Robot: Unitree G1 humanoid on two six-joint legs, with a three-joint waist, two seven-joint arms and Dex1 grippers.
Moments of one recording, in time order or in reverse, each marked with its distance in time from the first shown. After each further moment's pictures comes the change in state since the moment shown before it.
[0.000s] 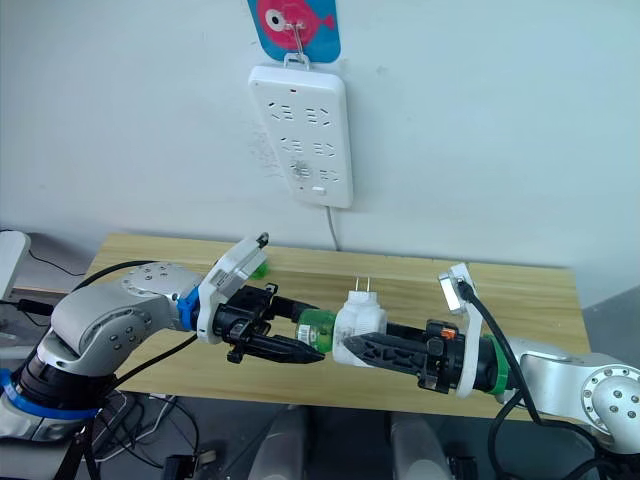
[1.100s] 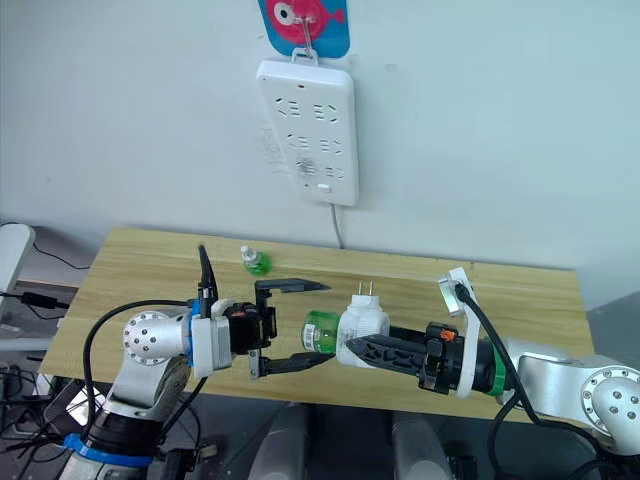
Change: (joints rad) left arm 0.286 -0.318 0.082 0.162 0.597 -1.335 -0.025; right arm 0.010 -0.008 -0.001 0.007 -0.002 -0.002 -0.026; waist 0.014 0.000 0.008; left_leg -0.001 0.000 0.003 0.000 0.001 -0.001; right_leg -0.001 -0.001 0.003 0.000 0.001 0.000
